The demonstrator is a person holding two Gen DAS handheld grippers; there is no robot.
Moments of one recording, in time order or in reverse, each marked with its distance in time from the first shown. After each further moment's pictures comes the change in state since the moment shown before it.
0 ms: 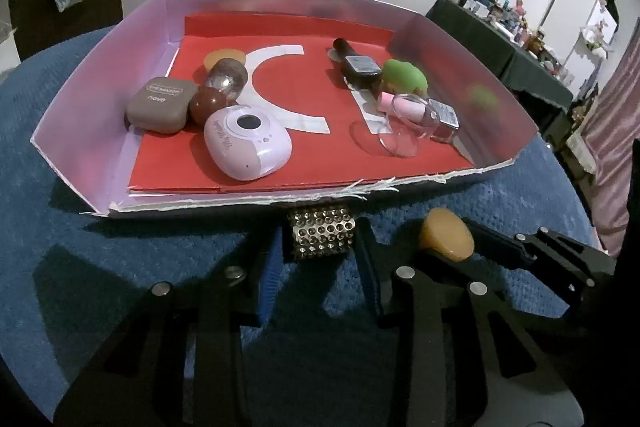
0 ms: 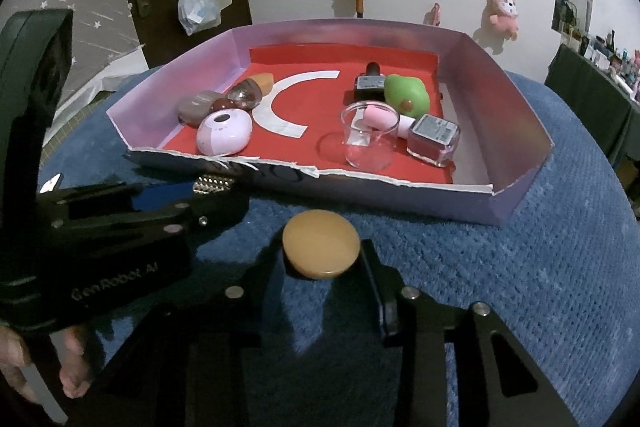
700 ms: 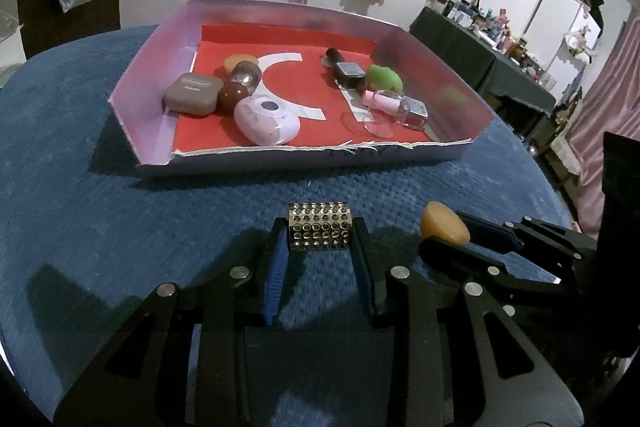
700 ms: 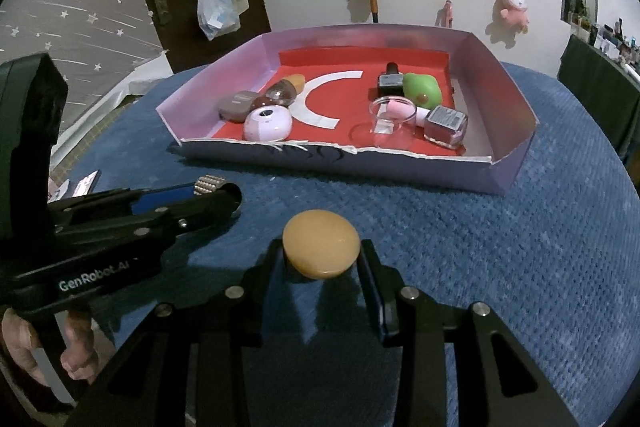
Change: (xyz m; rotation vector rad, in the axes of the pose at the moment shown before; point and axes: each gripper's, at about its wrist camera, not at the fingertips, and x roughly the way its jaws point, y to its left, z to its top) left arm -0.052 0.012 -0.027 -0.001 -0.039 -0.058; right arm -0.036 0.011 -0.016 0.019 -0.001 0.089
